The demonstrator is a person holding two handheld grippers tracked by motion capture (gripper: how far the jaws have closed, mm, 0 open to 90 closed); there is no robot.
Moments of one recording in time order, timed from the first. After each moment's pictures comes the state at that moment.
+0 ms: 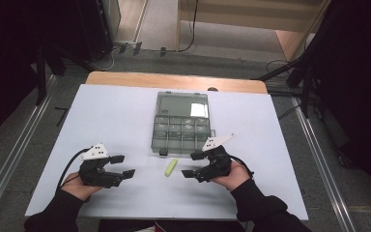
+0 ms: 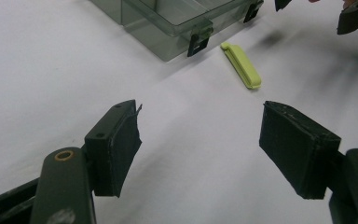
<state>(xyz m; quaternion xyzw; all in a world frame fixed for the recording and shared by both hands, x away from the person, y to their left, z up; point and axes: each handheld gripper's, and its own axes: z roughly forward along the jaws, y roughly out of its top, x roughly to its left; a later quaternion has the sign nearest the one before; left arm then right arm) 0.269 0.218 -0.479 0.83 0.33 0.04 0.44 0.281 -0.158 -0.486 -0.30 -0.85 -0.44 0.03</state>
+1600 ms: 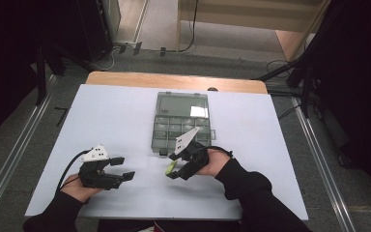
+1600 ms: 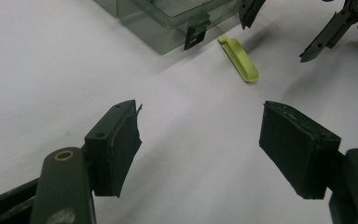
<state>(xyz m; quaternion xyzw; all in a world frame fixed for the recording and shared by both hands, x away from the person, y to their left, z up) 0.266 0.218 -0.481 0.84 0.33 0.04 0.43 0.314 -0.096 -0.480 -0.10 -0.93 -0.35 0.03</state>
